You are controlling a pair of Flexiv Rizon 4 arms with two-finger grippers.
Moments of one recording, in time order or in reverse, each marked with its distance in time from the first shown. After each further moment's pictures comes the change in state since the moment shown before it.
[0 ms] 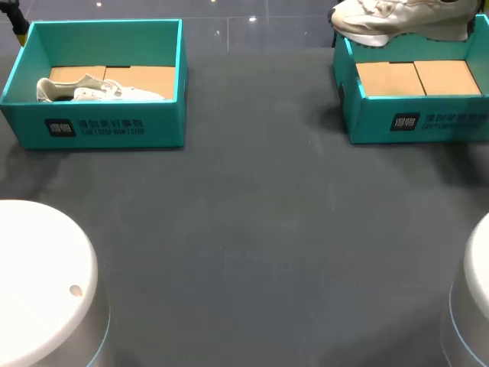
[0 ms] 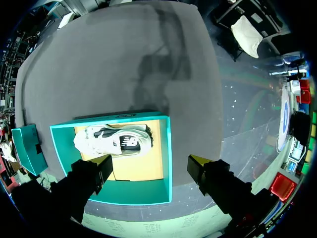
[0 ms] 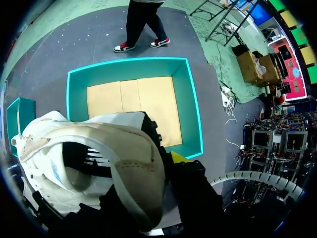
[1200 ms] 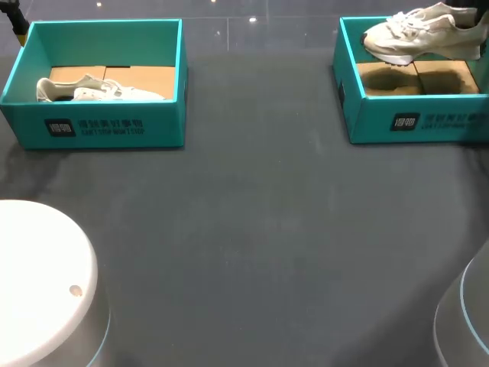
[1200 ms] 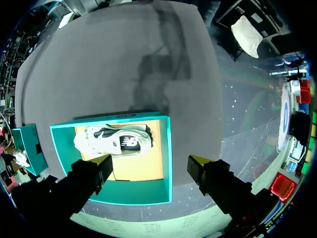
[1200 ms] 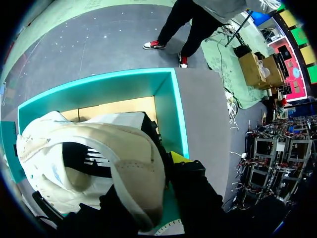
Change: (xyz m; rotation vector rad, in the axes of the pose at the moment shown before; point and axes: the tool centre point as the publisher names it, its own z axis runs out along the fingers) left arm 0.000 0.000 0.000 0.000 0.000 0.000; right arm -0.076 0.113 0.153 -0.022 -0.007 0.013
